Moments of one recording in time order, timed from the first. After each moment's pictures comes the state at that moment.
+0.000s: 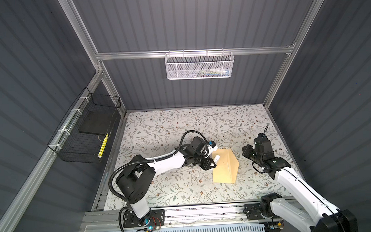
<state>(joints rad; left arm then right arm) -0.88 1.71 1.05 -0.20 0.51 -0.20 0.22 0.95 0.57 -0.39 0.13 0.65</state>
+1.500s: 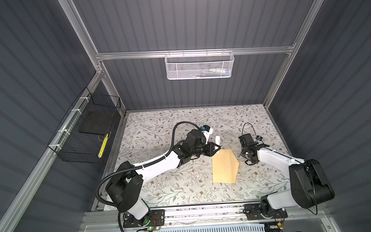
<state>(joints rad) -0.88 1.59 1.07 0.05 0.36 -0.60 0.26 1.44 0.71 -0.48 0.48 0.81</state>
